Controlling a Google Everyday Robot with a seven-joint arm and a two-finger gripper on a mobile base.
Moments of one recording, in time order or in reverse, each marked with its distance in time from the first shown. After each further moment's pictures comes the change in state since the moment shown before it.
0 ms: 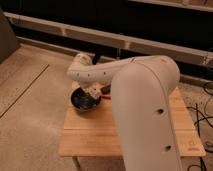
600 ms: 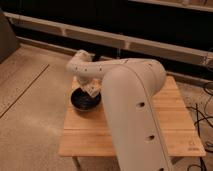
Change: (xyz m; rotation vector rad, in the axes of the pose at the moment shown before) arm -0.019 0.020 0.022 -0.102 0.044 0.033
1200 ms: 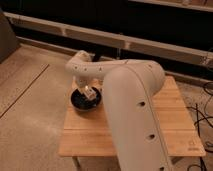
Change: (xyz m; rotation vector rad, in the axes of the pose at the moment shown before) arm 0.005 0.011 0.000 -0.052 0.020 0.019
